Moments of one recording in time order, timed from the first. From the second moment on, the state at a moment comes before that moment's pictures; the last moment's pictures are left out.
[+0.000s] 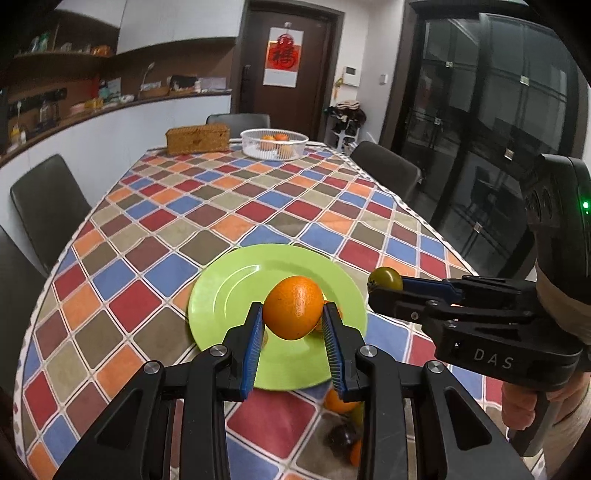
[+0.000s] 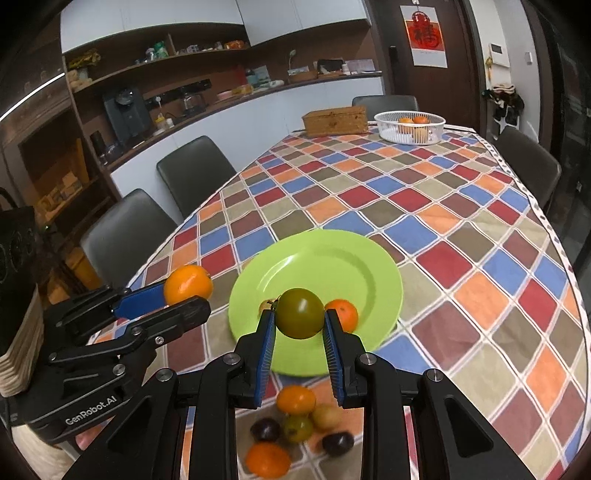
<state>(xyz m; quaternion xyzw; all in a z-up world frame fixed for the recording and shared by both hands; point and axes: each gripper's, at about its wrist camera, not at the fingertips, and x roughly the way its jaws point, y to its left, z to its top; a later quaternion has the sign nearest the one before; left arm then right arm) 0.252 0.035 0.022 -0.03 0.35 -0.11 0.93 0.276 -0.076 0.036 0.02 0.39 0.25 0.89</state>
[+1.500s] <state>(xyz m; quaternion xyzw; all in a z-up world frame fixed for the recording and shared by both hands) 0.333 0.056 -0.022 -0.04 0.43 -0.06 0.90 0.371 -0.052 -0.017 -0.01 0.48 0.23 0.85</state>
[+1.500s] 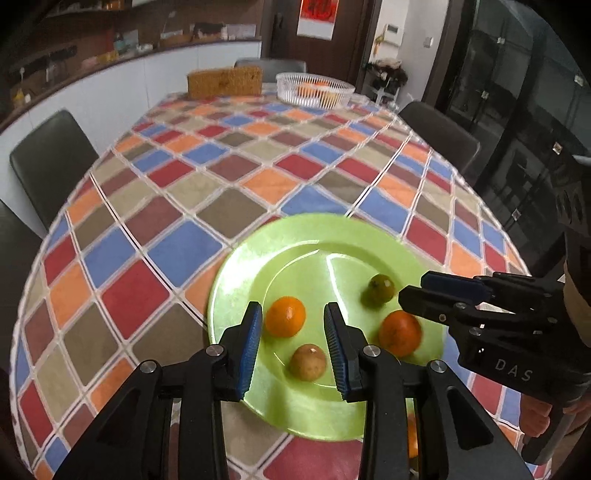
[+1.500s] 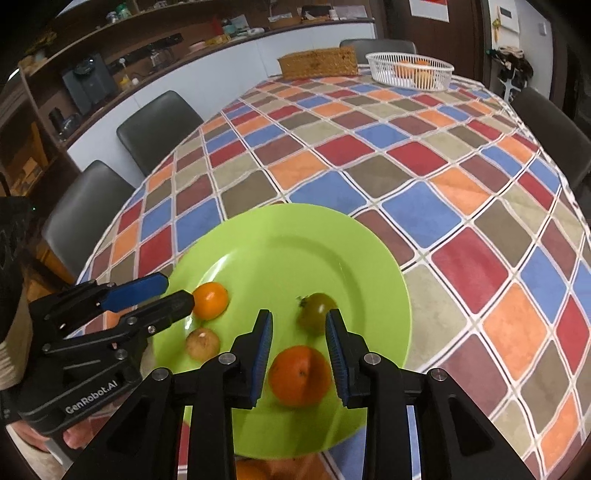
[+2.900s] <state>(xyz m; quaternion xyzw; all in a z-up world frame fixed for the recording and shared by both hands) 0.133 -0.019 0.023 -0.03 0.34 -0.02 0.94 0.195 -0.112 0.061 -0.11 0.33 0.30 0.89</state>
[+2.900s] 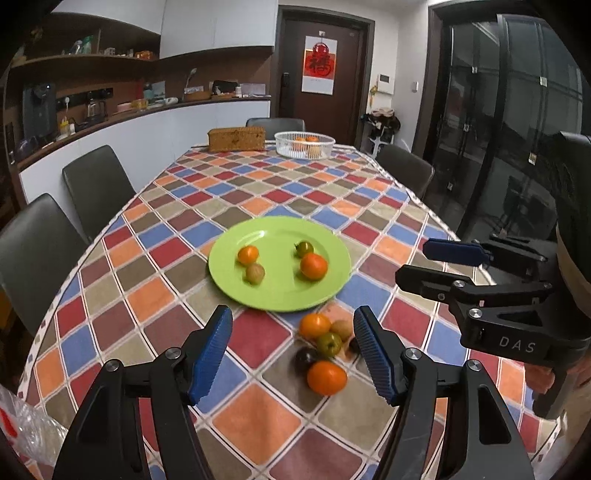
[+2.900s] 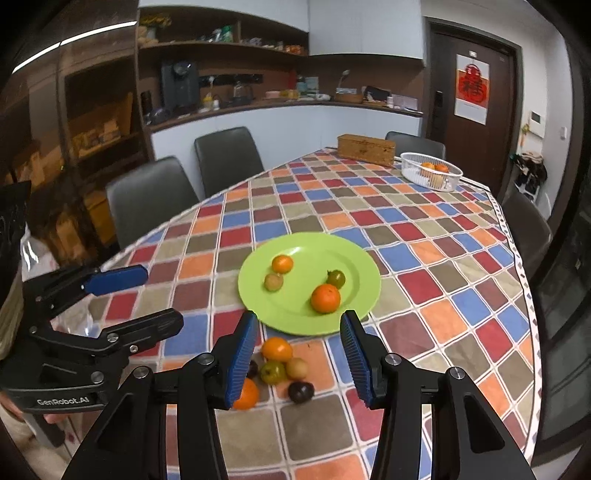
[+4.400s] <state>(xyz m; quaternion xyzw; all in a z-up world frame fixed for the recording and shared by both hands) 0.165 -0.051 -0.081 -0.02 0.44 -0.08 0.89 0.218 -0.109 -0.057 -0.16 0.42 0.36 0.82</state>
